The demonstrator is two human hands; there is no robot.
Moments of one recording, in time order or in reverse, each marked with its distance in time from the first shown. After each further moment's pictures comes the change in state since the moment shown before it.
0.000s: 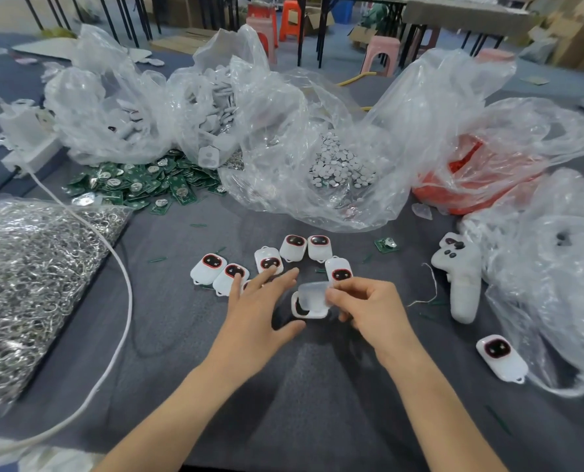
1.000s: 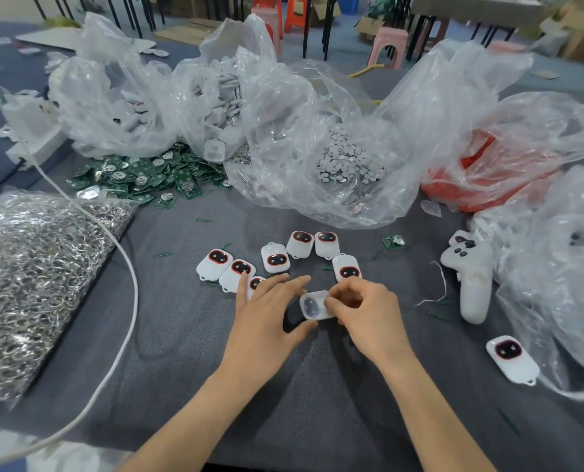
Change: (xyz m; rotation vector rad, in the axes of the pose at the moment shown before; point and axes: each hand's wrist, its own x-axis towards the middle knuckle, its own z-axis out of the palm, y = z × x) left_hand -0.009 0.004 0.012 0.012 0.159 0.058; right_hand 0.001 0.015 0.008 -0.425 0.028 -0.136
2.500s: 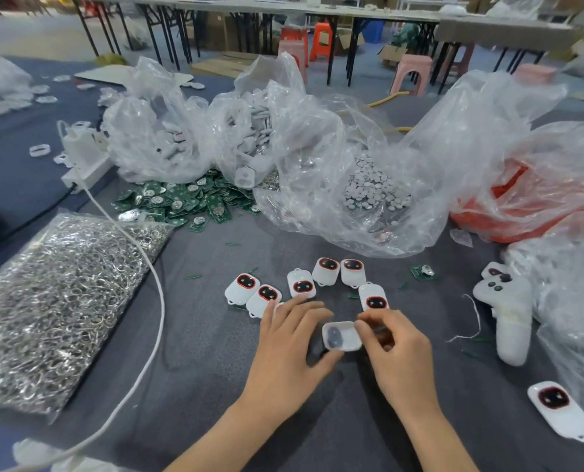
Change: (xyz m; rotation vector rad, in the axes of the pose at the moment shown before) left_hand -0.003 -0.005 0.000 -0.025 0.058 0.067; right_hand -0.003 0.023 0.015 0.066 0.247 -0.279
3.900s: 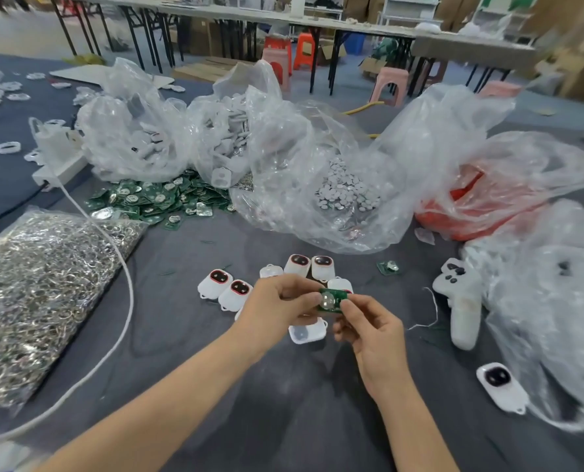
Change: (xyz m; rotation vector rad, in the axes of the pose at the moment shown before) left_hand 0.052 0.036 -0.023 -0.941 -0.158 -0.555; right_hand 0.007 -0.011 -0.011 0.887 -0.052 0.356
